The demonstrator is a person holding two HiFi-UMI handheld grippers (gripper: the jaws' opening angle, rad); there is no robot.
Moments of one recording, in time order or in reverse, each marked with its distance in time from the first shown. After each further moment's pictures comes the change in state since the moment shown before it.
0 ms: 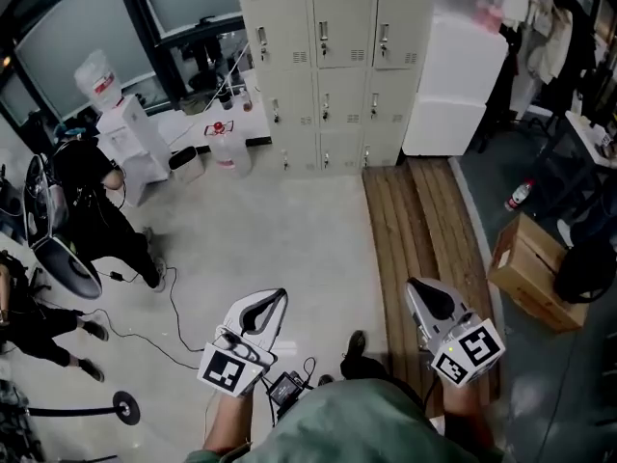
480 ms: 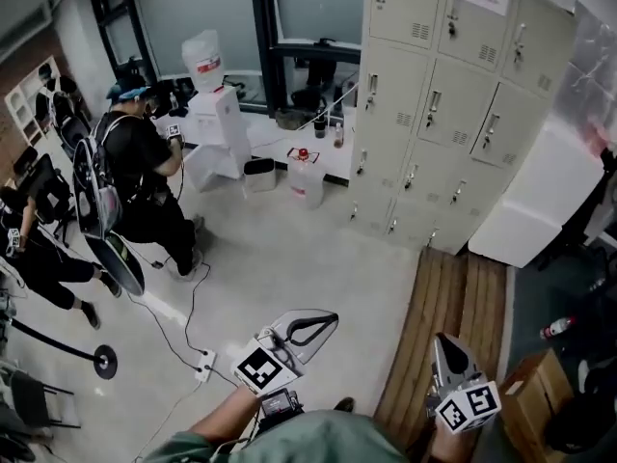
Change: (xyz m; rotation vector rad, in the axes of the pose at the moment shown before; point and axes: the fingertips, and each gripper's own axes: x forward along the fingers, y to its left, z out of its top) left arm 0.096 0.058 0.004 0.029 0.087 0.020; right arm 0.094 -0.094 0.014 0.050 0.055 0.101
